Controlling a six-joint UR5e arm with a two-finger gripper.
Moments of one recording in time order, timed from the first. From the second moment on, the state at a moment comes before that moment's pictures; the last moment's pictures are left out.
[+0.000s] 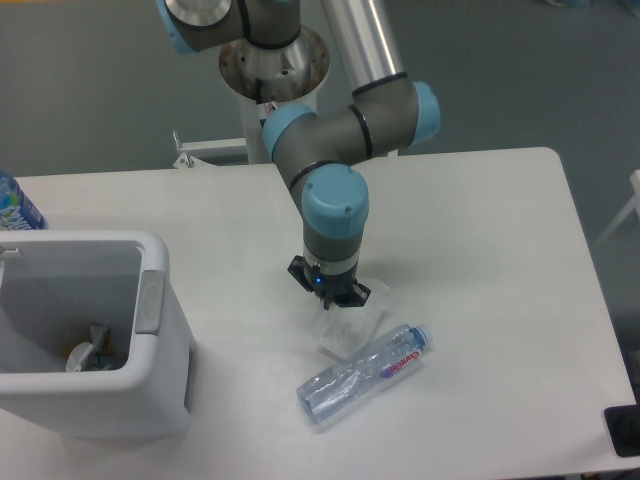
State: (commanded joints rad) arm 2.39 -1.87 -1.74 -1.08 1.46 0.89
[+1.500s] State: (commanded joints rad) arm 2.24 -1.70 -1.39 -1.09 1.01 0.50
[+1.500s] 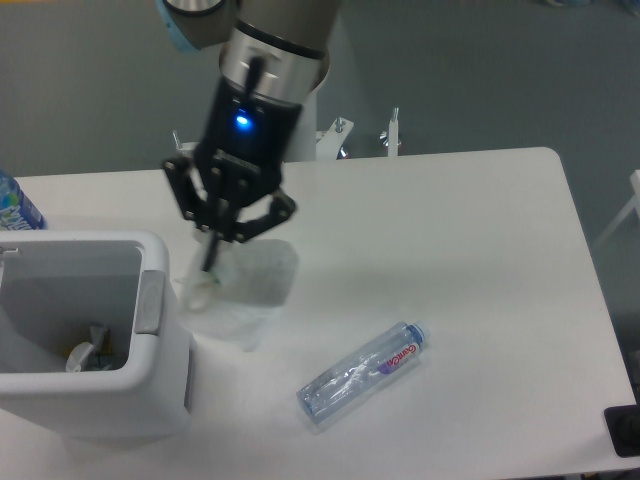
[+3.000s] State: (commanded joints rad) arm 2.49 -1.89 -1.40 -0.92 1.02 0.69
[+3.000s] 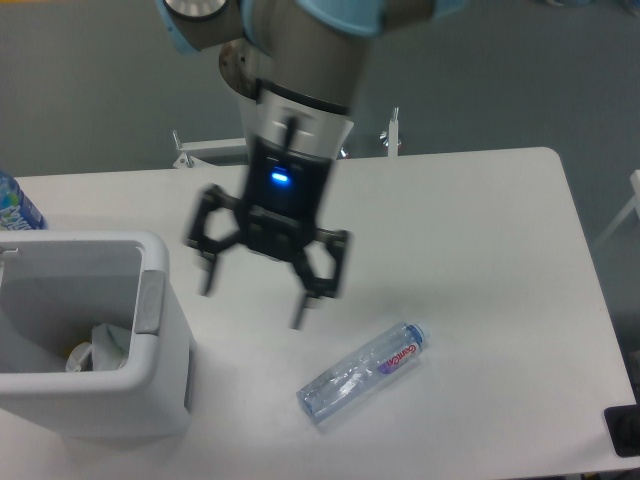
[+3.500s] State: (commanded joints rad) arm 2.49 -2.04 -1.41 -0.91 1.16 0.71
